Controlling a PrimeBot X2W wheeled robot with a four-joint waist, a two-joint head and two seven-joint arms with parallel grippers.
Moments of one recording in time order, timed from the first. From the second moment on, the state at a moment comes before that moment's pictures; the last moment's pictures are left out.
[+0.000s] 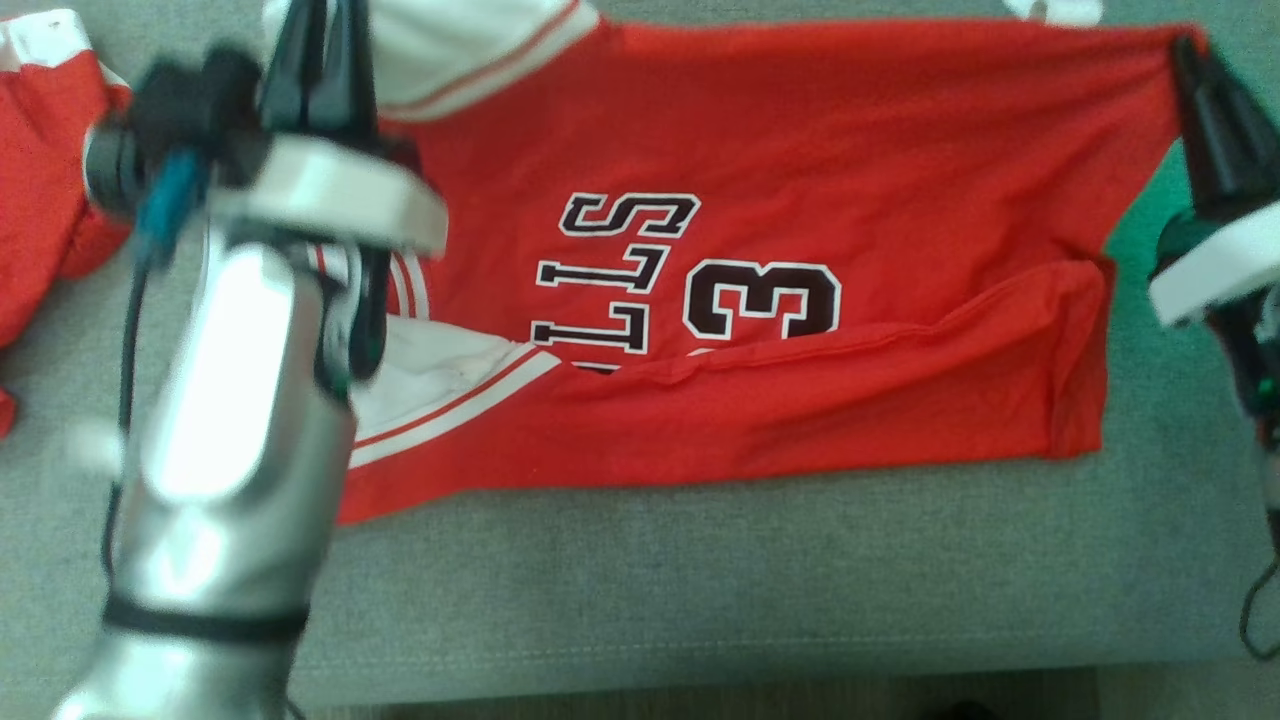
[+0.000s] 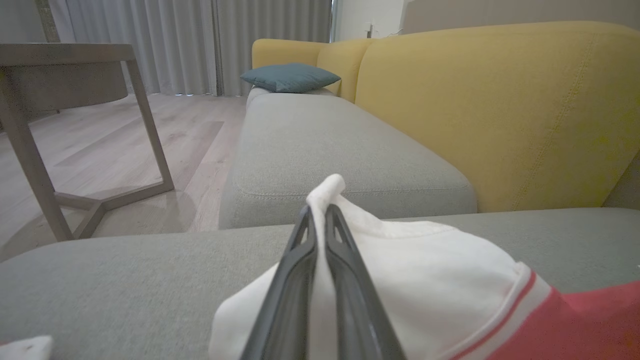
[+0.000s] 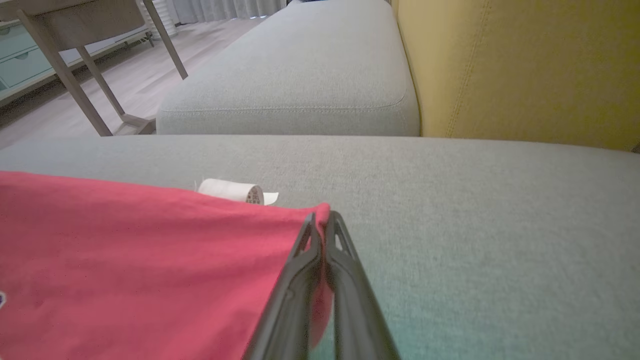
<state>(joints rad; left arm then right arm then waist) -0.74 0.11 -0.30 0.37 -0.25 0.10 -0.26 -0.51 -0.41 0.11 0.18 0.46 0.12 0.14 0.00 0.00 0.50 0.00</state>
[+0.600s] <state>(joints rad) -0.27 0.10 -0.26 0.17 -0.24 0.10 -0.26 -0.25 -0.37 0.13 0.04 0.49 0.12 0.18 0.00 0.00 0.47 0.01</state>
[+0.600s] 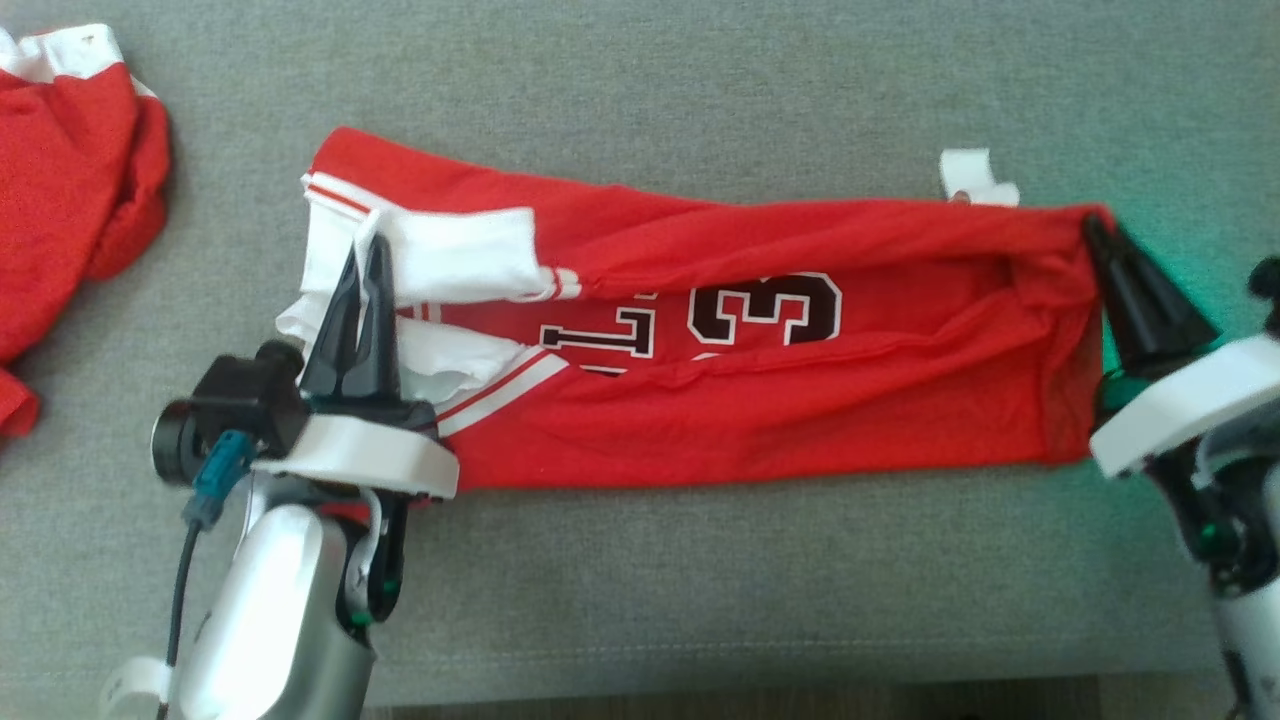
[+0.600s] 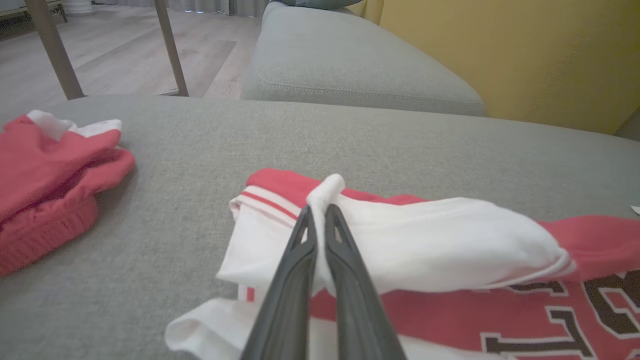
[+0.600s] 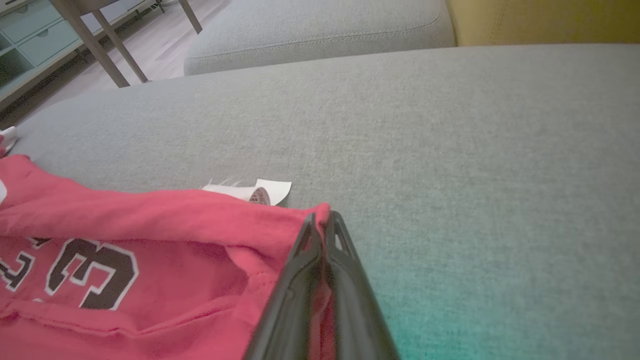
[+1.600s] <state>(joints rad) -0.14 0.10 -0.24 0.09 -0.18 0.19 -0.26 -0.05 -0.17 0.02 -0.15 0.25 0.12 0.00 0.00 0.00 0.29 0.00</state>
